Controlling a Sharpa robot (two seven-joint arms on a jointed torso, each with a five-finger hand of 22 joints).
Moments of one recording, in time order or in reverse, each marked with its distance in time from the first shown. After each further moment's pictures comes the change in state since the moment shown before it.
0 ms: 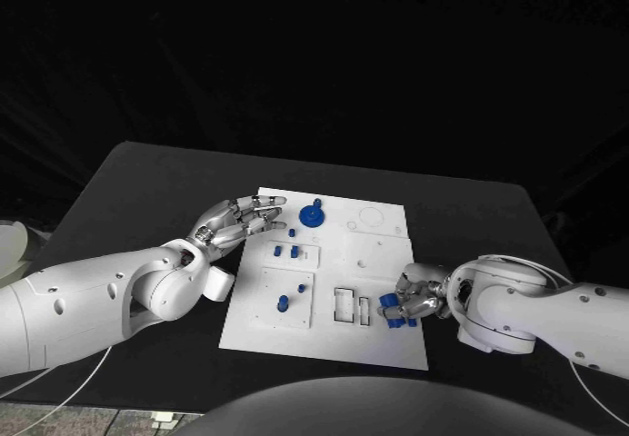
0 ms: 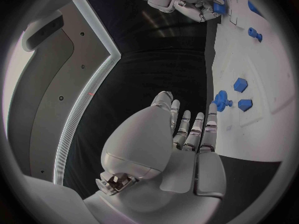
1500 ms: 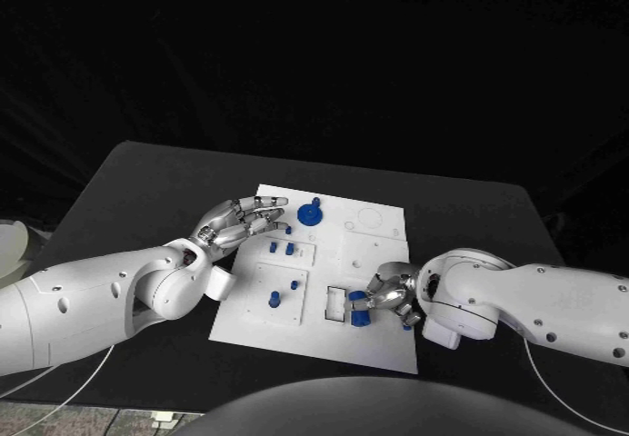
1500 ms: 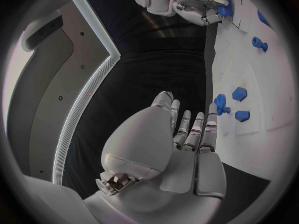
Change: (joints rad) left arm -0.001 0.011 0.000 -0.009 0.000 0.003 -0.008; left_hand 0.008 0.000 0.006 0.000 0.004 0.004 0.004 0.000 0.000 0.004 0.004 0.000 0.000 0.004 0.004 0.004 0.000 0.000 0.000 0.000 0.000 -0.002; right arm 0.027 0.137 0.003 -0.060 0.321 -0.027 -0.015; right_hand -0.077 0.065 0.101 -0.065 -0.343 -0.068 0.040 -0.035 0.017 -0.002 0.024 0.000 0.001 0.000 0.021 -0.060 -0.106 0.016 -0.027 0.031 -0.167 0.000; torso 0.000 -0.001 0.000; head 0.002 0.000
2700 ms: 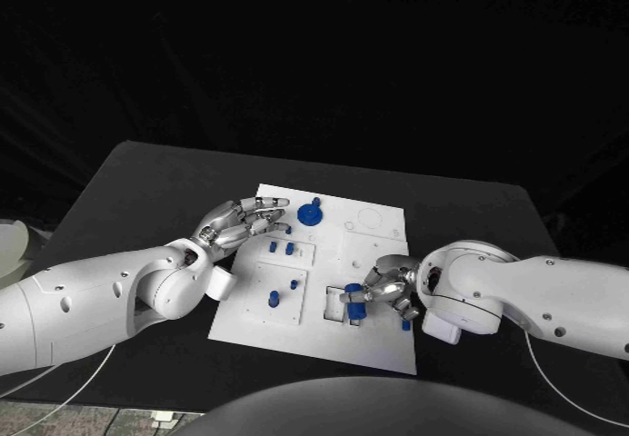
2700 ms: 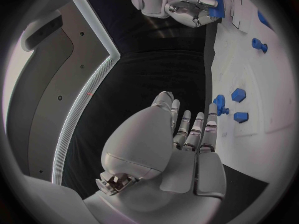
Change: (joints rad) left arm -0.002 0.004 0.000 -0.006 0.000 0.004 -0.003; left_hand 0.000 0.000 0.005 -0.005 0.001 0.004 0.004 0.000 0.000 0.000 0.000 0.000 0.000 0.000 0.000 0.000 0.000 0.000 0.000 0.000 0.000 -0.001; right arm 0.038 -0.009 0.002 0.037 0.023 0.000 -0.009; right_hand -0.039 0.016 -0.031 0.031 -0.076 -0.013 -0.002 0.012 0.009 0.000 0.000 0.000 0.000 0.000 0.000 -0.023 -0.030 0.000 -0.005 -0.001 -0.032 0.000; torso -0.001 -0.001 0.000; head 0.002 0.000
